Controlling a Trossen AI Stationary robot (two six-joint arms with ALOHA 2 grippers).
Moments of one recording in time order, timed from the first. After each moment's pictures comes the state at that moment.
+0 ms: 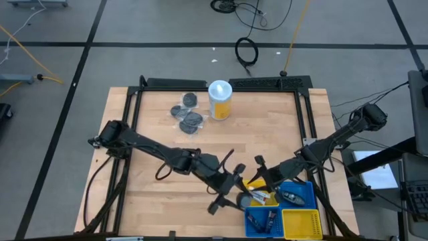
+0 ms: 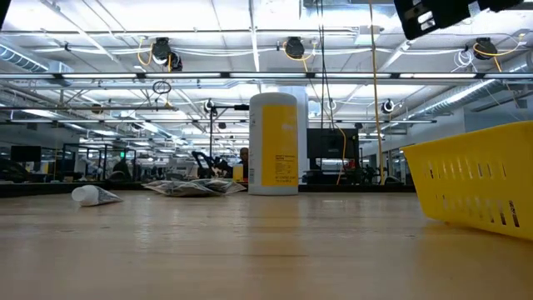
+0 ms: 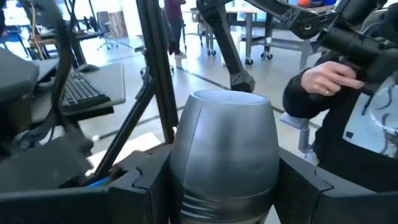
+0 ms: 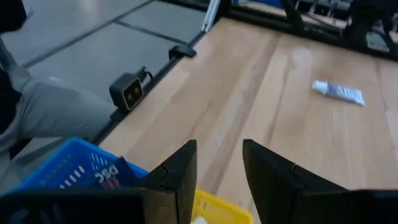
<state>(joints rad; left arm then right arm) -0.32 1.91 1.59 0.21 0.30 0.14 0.54 1.16 0.66 0.07 0.10 0.01</state>
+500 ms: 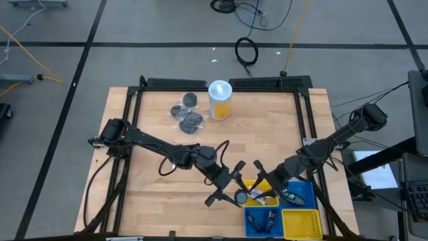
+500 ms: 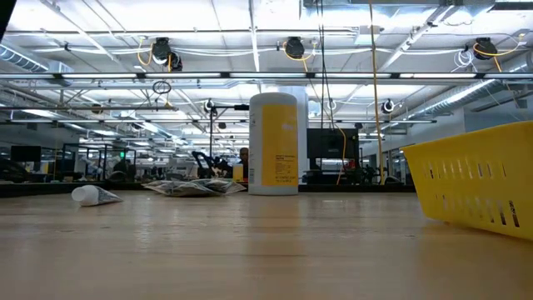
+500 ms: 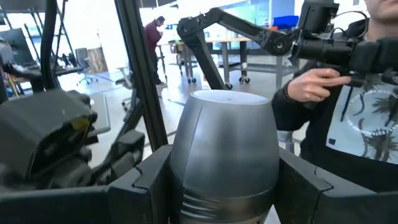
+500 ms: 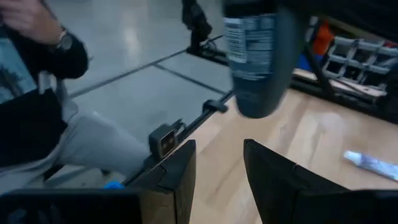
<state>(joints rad) -0.27 1.91 1.46 0.47 0.49 0.15 0.53 1.16 0.66 0.27 -0.06 -0.07</state>
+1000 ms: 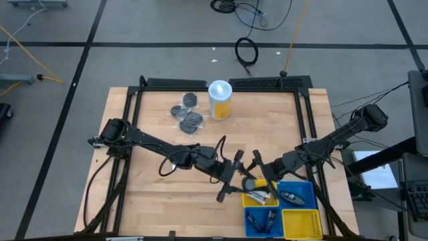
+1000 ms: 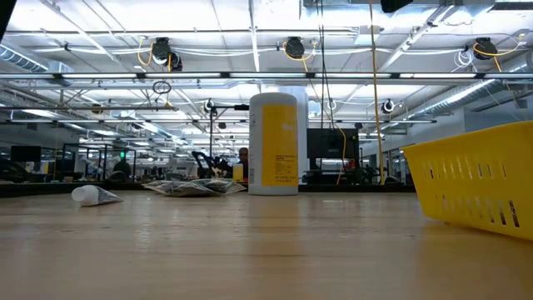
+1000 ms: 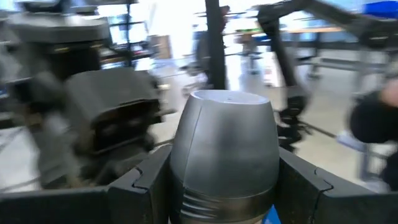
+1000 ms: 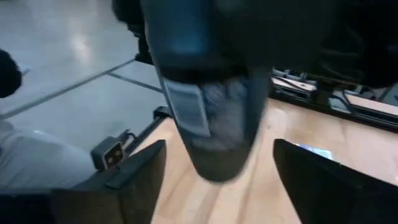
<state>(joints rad) -0.27 1.91 1.46 0.47 0.18 0.12 0.48 1.17 0.66 0.30 0.08 -0.06</state>
